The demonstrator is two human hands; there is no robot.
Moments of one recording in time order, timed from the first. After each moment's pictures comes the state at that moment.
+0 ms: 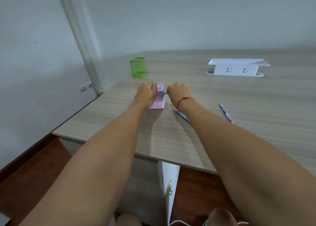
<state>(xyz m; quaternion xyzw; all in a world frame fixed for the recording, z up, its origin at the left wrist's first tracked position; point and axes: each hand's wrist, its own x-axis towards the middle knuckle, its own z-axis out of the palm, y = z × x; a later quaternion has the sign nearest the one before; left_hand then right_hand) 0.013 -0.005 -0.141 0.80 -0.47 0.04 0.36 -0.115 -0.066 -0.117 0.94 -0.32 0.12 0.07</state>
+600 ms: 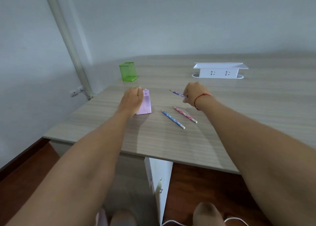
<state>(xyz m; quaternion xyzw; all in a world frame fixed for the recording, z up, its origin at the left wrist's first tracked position) -0.006 0.018 -0.143 0.81 -0.46 0.09 0.36 -0.207 -0.103 -0.101 0.90 -0.41 0.12 -0.03</state>
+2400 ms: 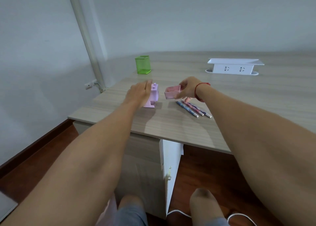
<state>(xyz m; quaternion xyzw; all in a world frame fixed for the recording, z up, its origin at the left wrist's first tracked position) -0.020 0.074 -0.134 0.84 -0.43 0.03 0.33 -0.186 -0.042 -0.090 0.86 -0.35 0.10 -0.35</state>
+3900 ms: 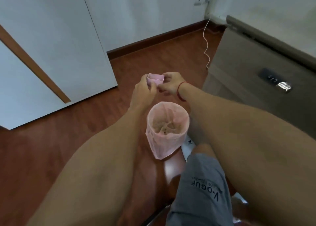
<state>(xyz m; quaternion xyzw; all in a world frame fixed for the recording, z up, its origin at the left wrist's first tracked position) 0.072 0.473 -0.375 0.88 -0.03 0.05 0.47 0.079 0.348 -0.336 0.81 -0.11 -0.12 -0.56</state>
